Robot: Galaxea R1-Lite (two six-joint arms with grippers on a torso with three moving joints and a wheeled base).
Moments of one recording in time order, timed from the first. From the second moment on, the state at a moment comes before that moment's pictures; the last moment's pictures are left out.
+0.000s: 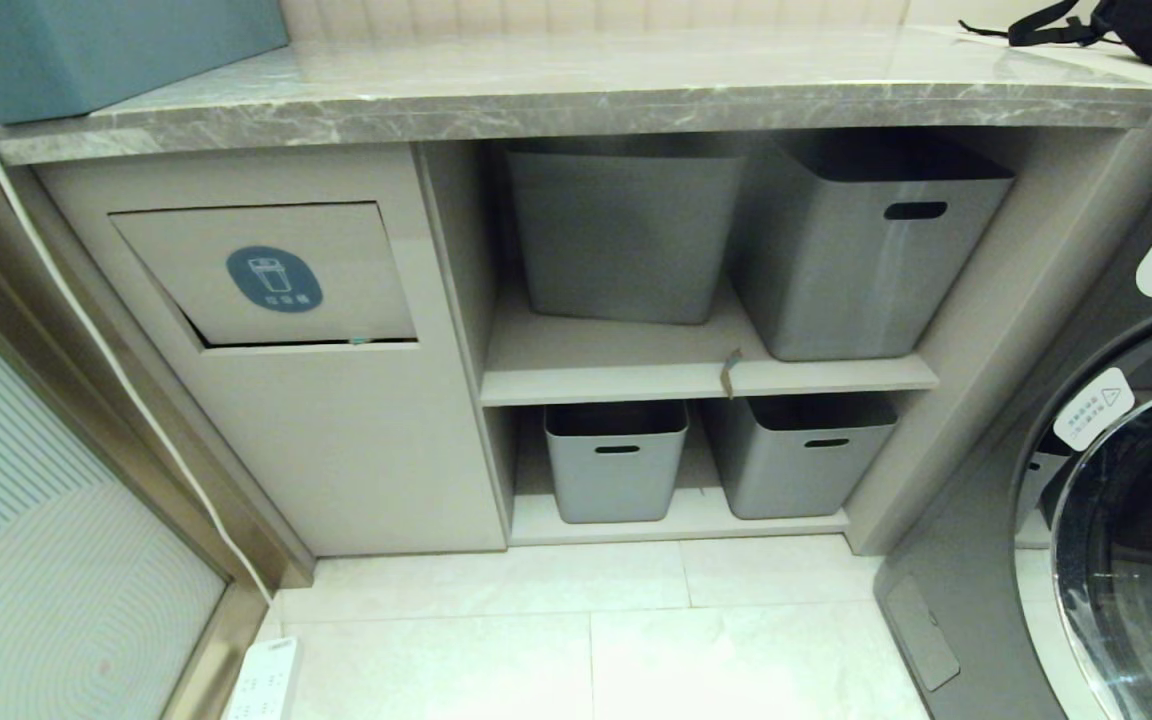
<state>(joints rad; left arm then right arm) 0.01 0.00 0.00 0.01 -0.01 0.11 0.00 0.00 0.00 0.00 0.01 -0.01</state>
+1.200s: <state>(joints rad) 0.01 0.00 0.00 0.01 -0.01 0.08 0.00 0.00 0.00 0.00 0.01 -0.01</state>
